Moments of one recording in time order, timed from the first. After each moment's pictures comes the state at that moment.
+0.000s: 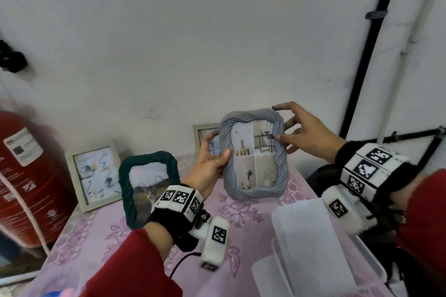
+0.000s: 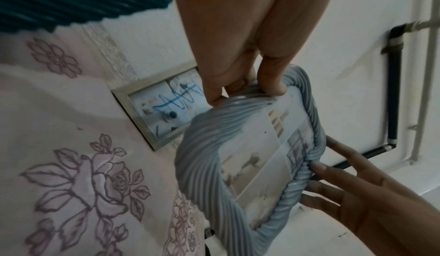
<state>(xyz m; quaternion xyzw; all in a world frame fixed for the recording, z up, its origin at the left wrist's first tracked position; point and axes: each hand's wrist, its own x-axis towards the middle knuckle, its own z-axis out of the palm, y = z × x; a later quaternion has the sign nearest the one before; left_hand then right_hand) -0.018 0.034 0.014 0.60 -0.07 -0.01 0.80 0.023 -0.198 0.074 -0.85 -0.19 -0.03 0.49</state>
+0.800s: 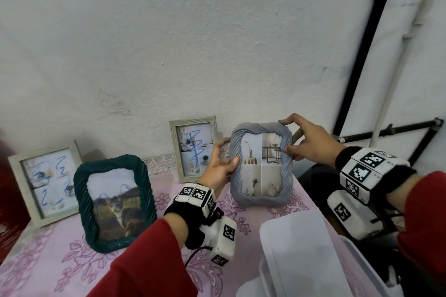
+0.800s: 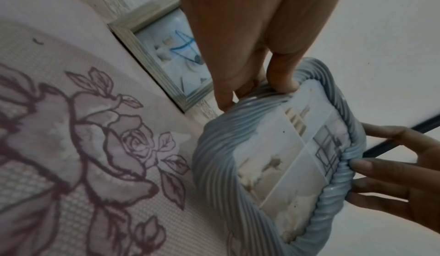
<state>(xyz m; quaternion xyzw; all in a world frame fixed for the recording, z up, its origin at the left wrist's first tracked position) 0.058 -0.010 -0.051 0.60 -0.03 -0.06 0.80 0.086 -0.239 0.012 -0.90 -0.13 -0.01 0.42</state>
